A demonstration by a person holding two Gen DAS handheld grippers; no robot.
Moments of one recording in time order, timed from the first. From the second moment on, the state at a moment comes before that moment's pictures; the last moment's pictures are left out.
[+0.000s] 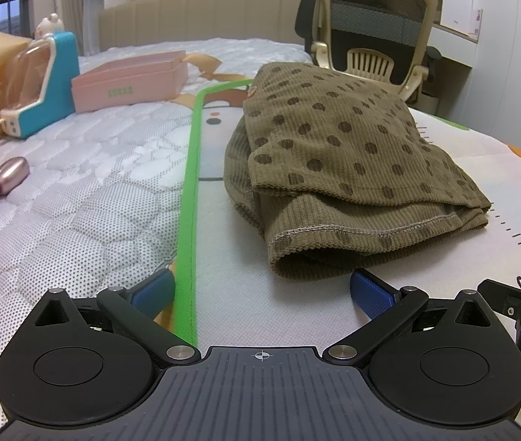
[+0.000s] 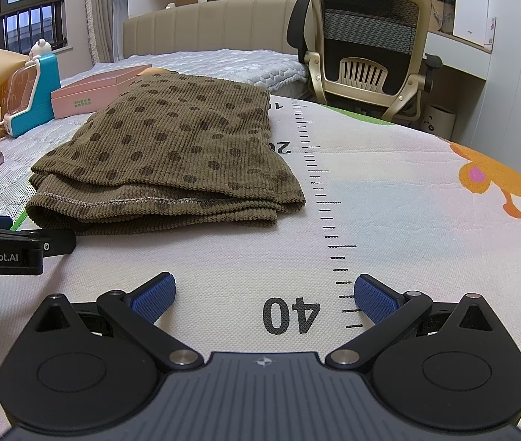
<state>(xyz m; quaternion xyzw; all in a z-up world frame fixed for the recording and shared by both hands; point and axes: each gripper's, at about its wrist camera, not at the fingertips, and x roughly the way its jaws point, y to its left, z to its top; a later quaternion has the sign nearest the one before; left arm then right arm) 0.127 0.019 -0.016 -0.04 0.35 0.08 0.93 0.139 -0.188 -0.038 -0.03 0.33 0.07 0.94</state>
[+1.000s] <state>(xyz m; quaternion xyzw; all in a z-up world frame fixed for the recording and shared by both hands) 0.128 0.020 -0.016 -0.04 0.35 0.08 0.93 0.139 -0.187 -0.038 -0.03 0.33 0.07 0.94</state>
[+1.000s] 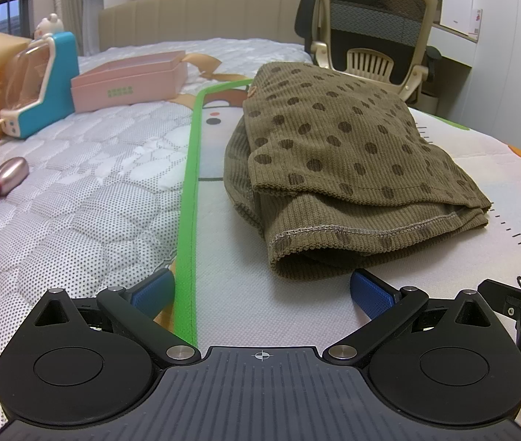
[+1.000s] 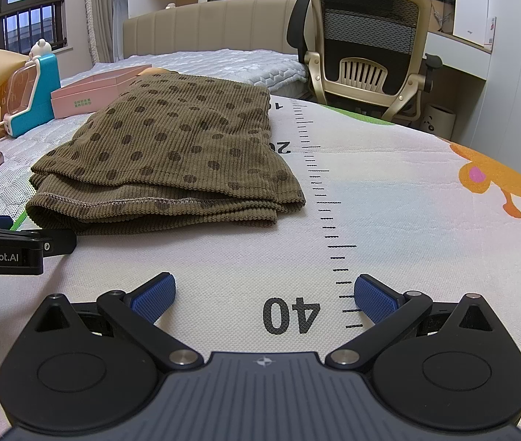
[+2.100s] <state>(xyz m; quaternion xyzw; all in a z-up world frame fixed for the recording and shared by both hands) 0.128 0.020 -0.015 -0.04 0.35 0.08 0.93 0.139 -0.186 -0.038 -0.03 0.33 0.07 0.94</state>
